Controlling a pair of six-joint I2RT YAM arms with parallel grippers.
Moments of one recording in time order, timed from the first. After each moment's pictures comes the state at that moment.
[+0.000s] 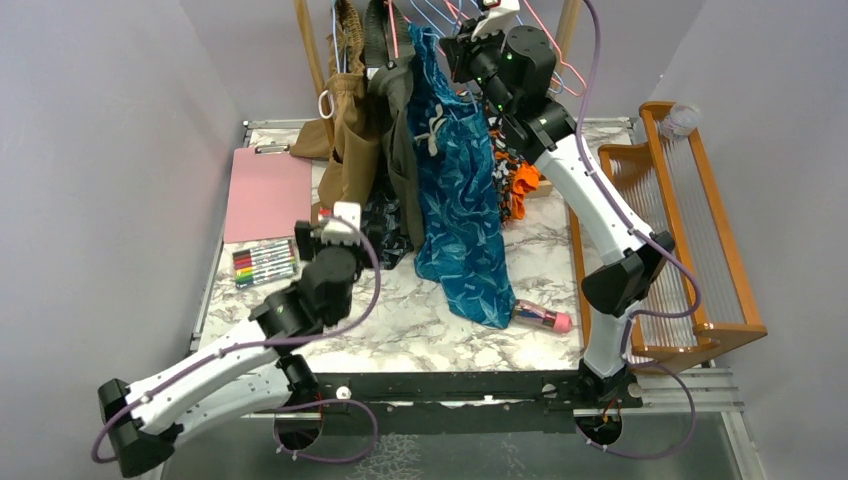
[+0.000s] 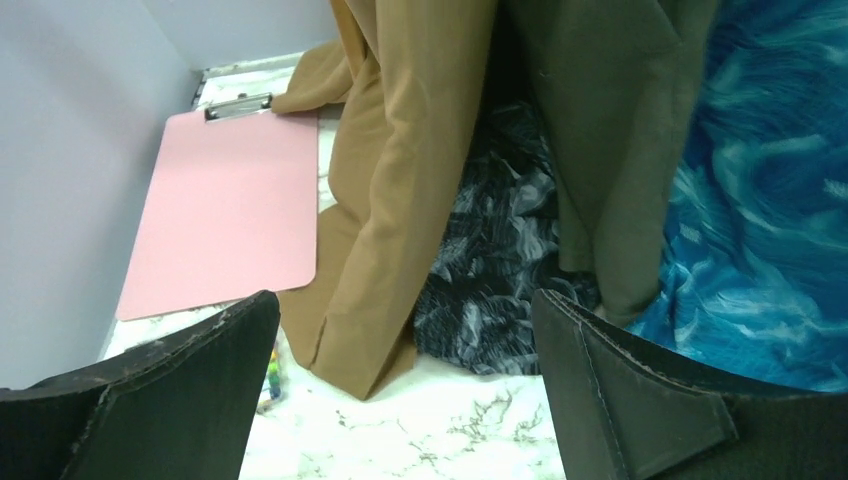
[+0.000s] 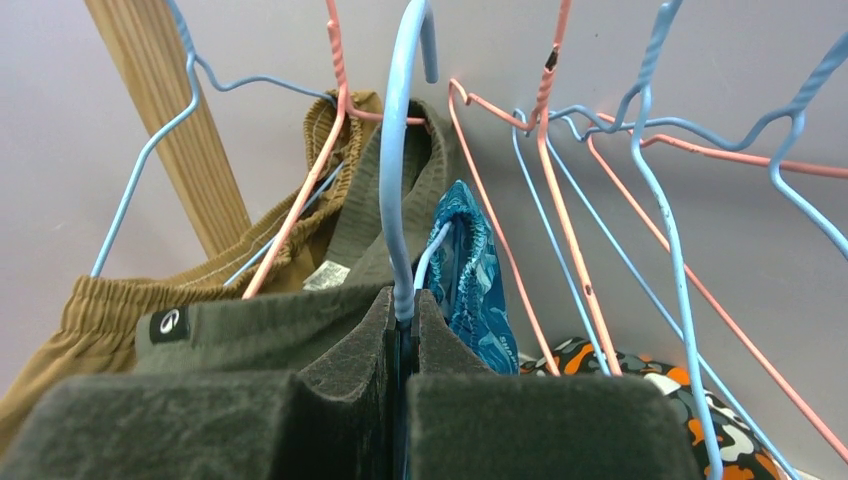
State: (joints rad) left arm -1.03 0.67 0.64 -0.20 -0.99 -0.07; right arm 0.58 1.92 2.21 -0.13 0.06 0.04
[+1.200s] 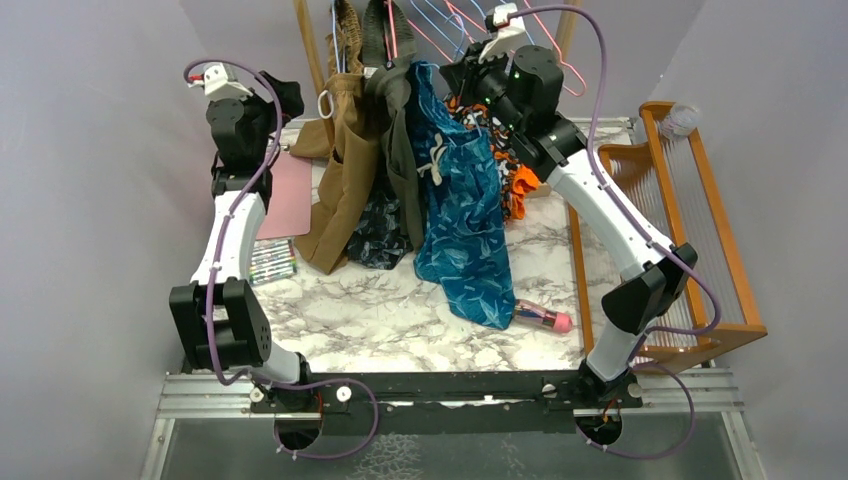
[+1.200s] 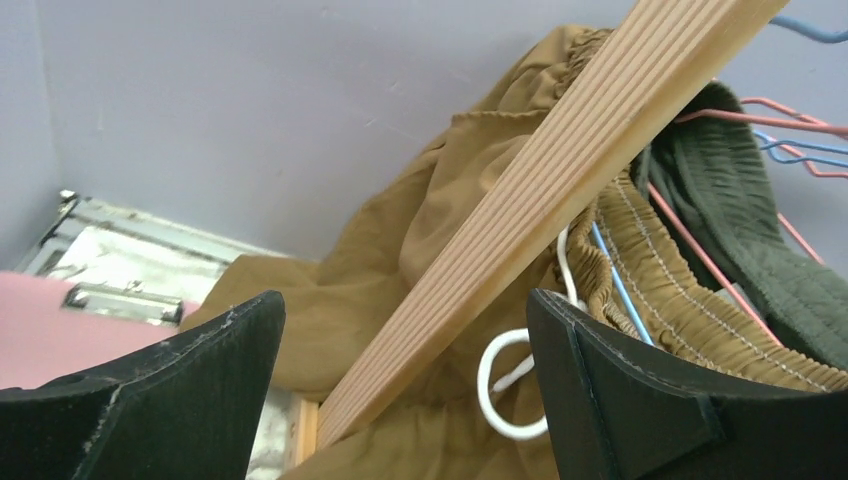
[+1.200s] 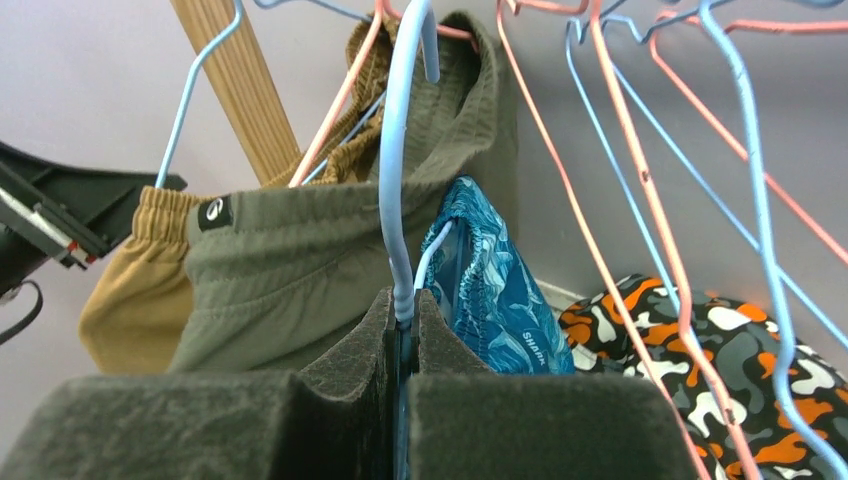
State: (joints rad) left arm 0.10 1.46 1.28 0.24 0.08 -0.50; right arm 0.58 1.76 1.97 -0.12 -0.01 0.15
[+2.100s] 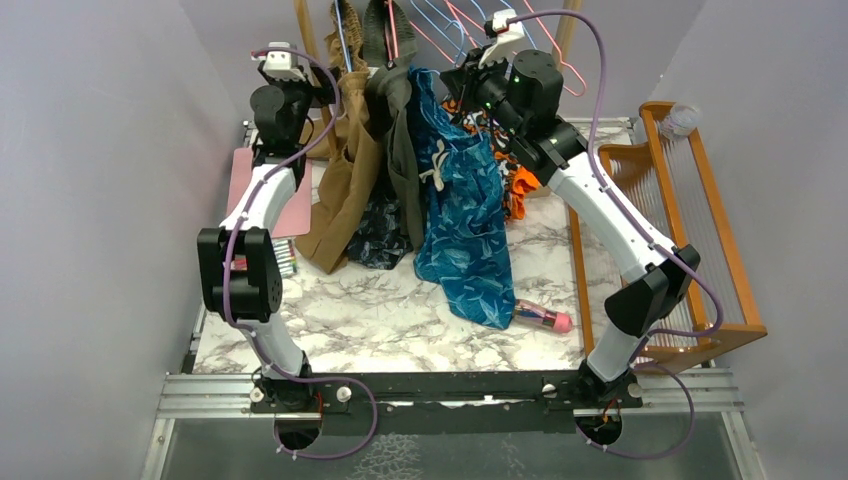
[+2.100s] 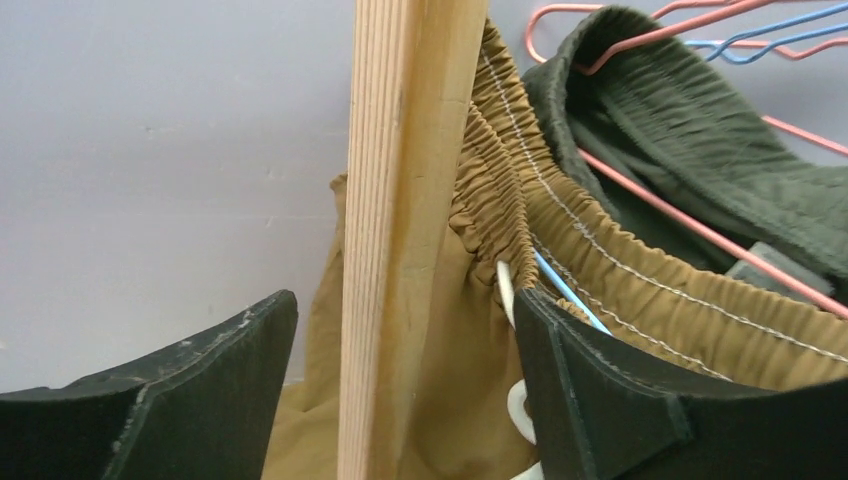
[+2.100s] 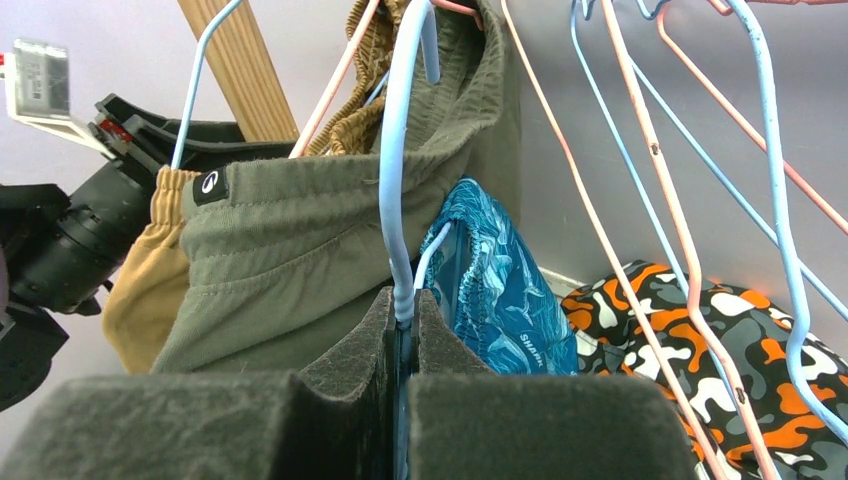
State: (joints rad) left arm -0.01 1.77 1.44 0.60 0.19 -0.22; right arm 0.58 1.74 1.91 -0.11 -0.03 0.15
